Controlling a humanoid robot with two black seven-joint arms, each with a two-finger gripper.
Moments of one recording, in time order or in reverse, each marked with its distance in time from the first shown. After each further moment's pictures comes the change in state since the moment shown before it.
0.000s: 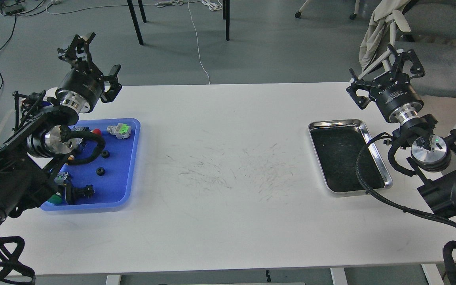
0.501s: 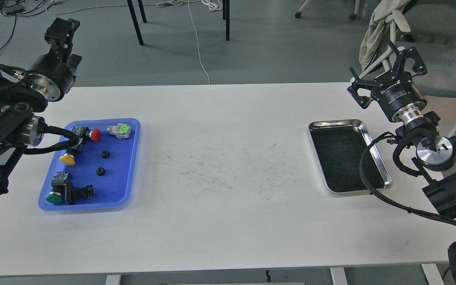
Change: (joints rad) left arm -0.006 0.134 0.009 -0.144 0.359 0.274 0.151; right arm 0.007 -0.004 -0.010 -0.007 -0.002 0.062 -0.007
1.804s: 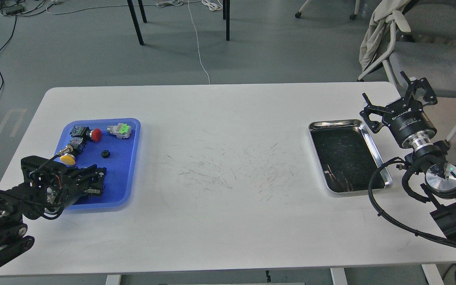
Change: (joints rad) left arm 0.278 0.291 0.497 -0.251 1.288 0.030 0.109; right arm -0.136 -0.027 0.055 -0.012 0.004 0.046 0.006
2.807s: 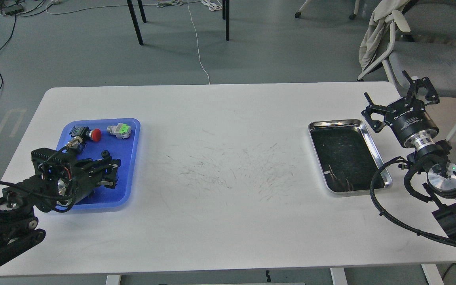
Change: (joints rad) left arm -0.025 -0.022 0.010 -0.045 -0.022 0.000 0.003; right arm 0.001 -0.008 0.001 0.000 0.000 -0.001 -0.003
